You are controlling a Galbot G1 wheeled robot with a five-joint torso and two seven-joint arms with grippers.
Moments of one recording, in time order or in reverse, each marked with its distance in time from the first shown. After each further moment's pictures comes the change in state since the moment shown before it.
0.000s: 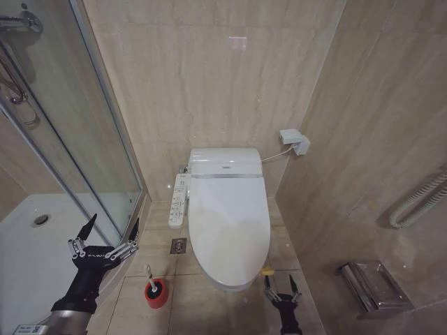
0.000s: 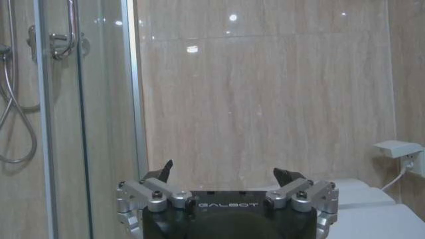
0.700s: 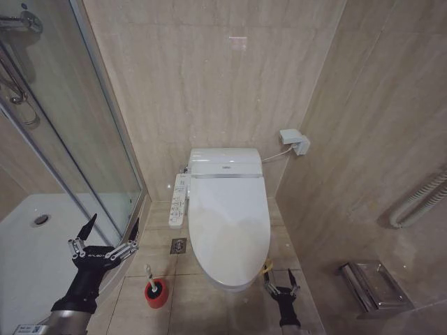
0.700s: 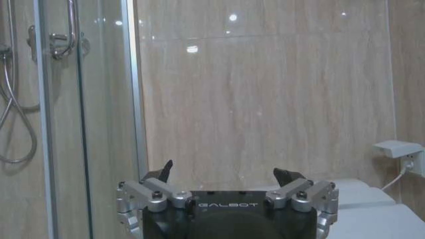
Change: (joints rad) left arm 0.000 0.000 0.000 0.000 0.000 0.000 0.000; right arm 0.041 -0.006 0.000 -0.016 0.004 -0.002 -0.010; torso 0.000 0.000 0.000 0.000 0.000
